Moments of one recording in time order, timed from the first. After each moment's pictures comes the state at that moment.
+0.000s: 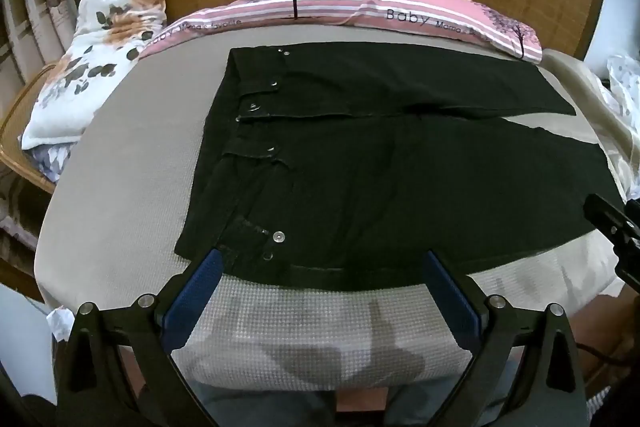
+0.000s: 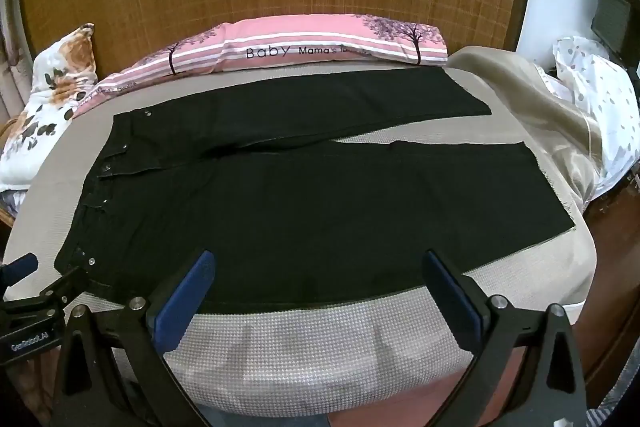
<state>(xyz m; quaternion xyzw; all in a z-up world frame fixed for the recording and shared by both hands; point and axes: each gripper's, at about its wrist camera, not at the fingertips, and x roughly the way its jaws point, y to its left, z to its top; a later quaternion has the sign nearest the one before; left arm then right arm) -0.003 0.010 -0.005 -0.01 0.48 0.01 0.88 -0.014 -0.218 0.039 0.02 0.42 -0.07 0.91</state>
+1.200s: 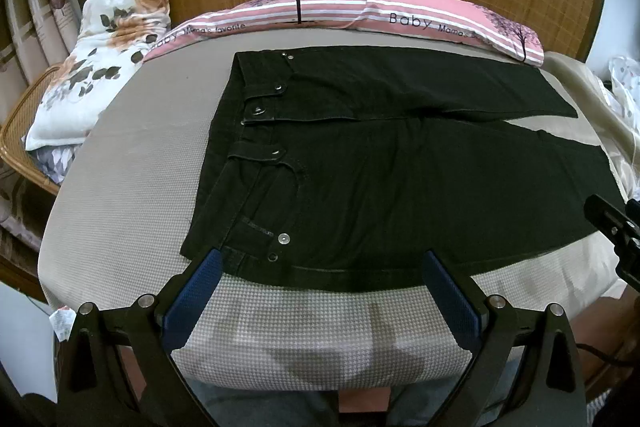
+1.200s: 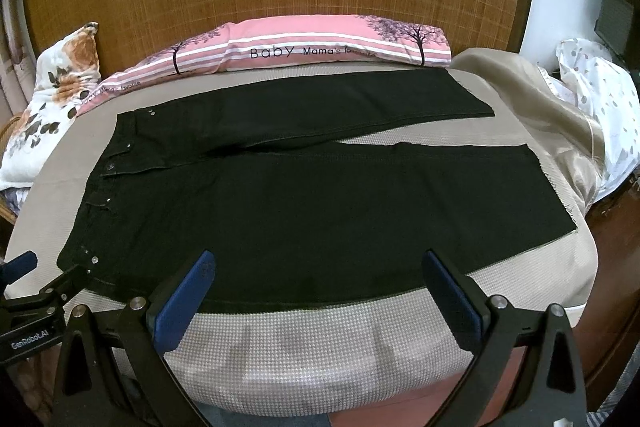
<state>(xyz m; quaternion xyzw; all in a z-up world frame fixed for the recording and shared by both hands) -0.005 0.011 -0.001 0.00 0.47 0.01 0.88 -0.016 -0.215 0.037 0.01 0.41 -0.06 0.91</state>
